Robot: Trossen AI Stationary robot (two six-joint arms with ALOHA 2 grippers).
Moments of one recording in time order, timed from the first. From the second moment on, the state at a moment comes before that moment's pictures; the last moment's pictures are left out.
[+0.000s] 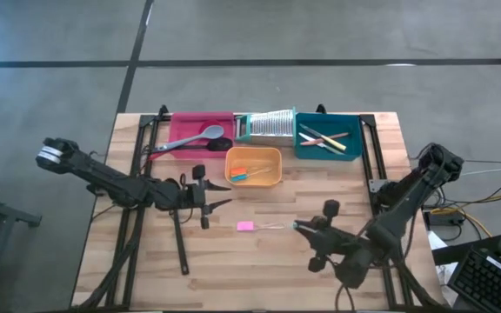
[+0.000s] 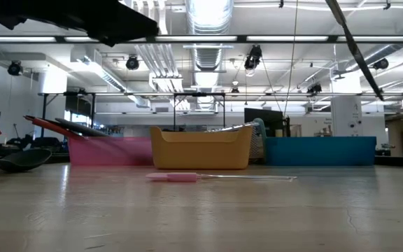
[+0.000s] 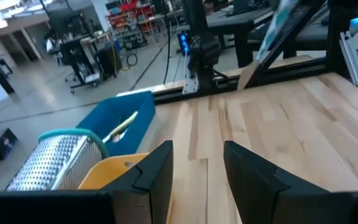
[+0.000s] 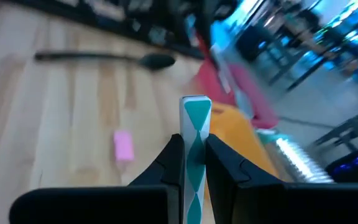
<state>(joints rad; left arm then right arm) -0.31 1.10 0.50 0.49 -0.47 0.17 0.79 1.50 1.22 -0.62 1.06 0.39</state>
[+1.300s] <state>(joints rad) -0.30 1.80 1.06 0.82 -0.12 0.53 0.83 1.45 1.00 0.46 1.00 -0.46</state>
